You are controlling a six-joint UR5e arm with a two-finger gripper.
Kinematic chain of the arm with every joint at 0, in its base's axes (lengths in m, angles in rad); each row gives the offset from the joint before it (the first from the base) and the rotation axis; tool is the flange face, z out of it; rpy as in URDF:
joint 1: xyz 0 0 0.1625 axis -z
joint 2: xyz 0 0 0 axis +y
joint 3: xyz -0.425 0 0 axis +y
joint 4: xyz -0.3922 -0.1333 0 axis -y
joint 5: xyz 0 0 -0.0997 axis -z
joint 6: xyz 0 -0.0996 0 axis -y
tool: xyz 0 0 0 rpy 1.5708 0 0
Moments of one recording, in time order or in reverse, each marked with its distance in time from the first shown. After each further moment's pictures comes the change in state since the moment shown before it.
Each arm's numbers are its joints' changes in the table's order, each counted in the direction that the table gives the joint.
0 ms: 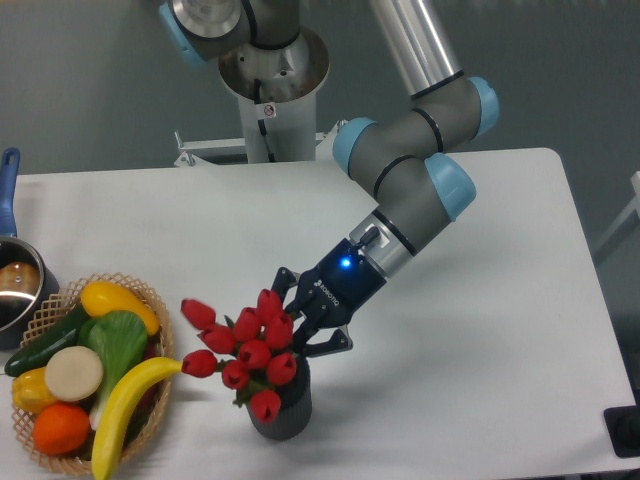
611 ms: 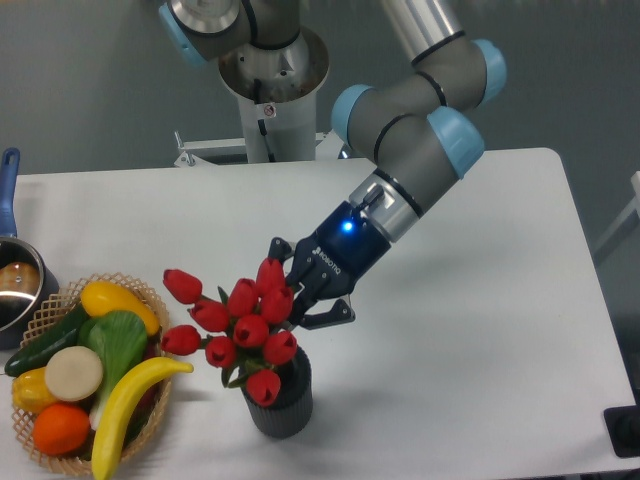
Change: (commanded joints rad) arm -0.012 -0.083 -0.130 0.000 -0.054 -0.251
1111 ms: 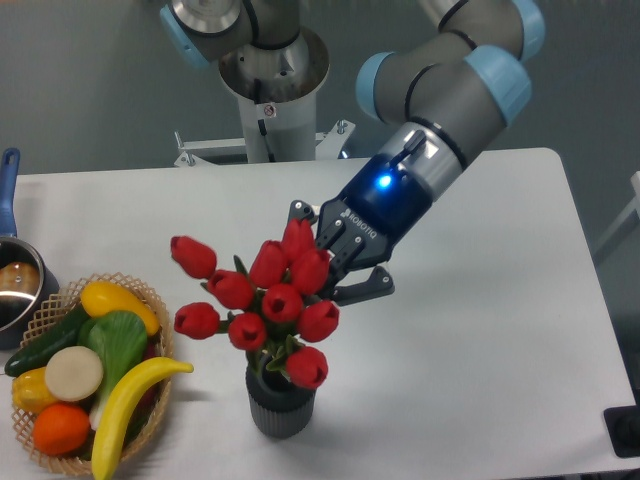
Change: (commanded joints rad) arm -0.043 -0.002 -0.117 -0.002 -0.064 -0.169
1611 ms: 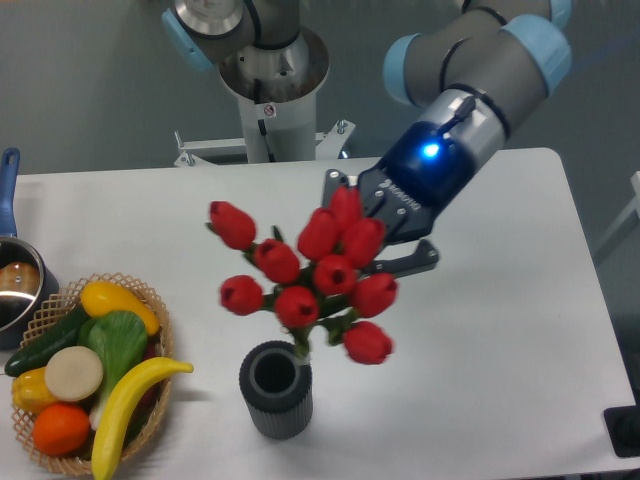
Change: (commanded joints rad) arm -0.141 0.017 -0.021 -0.002 -0.028 -0.019
